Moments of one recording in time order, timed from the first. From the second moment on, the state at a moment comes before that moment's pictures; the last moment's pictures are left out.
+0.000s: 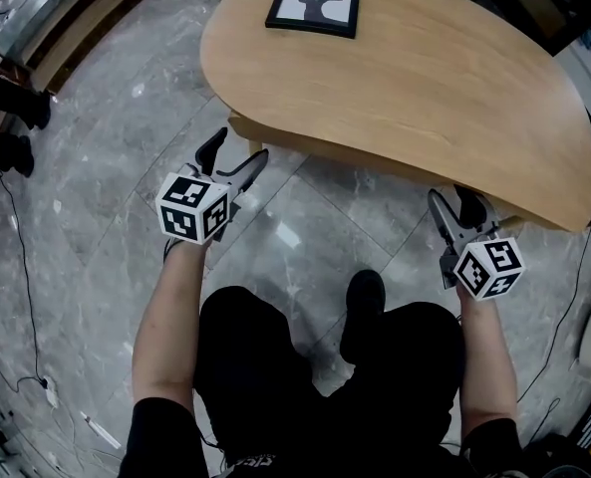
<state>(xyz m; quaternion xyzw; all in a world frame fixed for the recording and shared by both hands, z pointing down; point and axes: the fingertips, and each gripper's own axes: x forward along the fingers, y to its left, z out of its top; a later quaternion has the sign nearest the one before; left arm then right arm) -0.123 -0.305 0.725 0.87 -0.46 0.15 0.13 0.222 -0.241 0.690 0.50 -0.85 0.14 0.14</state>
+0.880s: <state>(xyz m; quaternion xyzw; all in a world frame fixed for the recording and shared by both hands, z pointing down) -0.122 -0.285 0.721 0.87 -0.44 0.17 0.14 0.216 -0.212 0.689 0.48 -0.85 0.15 0.14</state>
